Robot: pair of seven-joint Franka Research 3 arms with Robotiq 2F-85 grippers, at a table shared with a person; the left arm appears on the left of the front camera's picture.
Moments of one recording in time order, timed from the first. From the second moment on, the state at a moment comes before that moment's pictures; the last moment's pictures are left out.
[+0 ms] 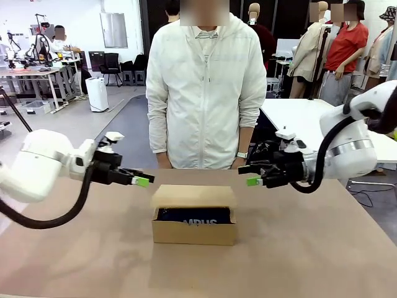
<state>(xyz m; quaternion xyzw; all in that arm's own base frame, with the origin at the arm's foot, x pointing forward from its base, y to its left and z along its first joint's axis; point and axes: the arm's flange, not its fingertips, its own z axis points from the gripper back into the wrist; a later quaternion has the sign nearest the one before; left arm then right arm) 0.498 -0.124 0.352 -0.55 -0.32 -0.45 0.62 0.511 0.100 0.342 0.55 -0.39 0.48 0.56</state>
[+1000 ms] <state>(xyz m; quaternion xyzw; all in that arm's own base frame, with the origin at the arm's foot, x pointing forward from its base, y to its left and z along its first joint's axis) 0.544 -0.219 0.313 -0.49 -0.34 -0.53 0.60 0.541 0.196 0.297 0.44 -0.40 0.53 0.61</state>
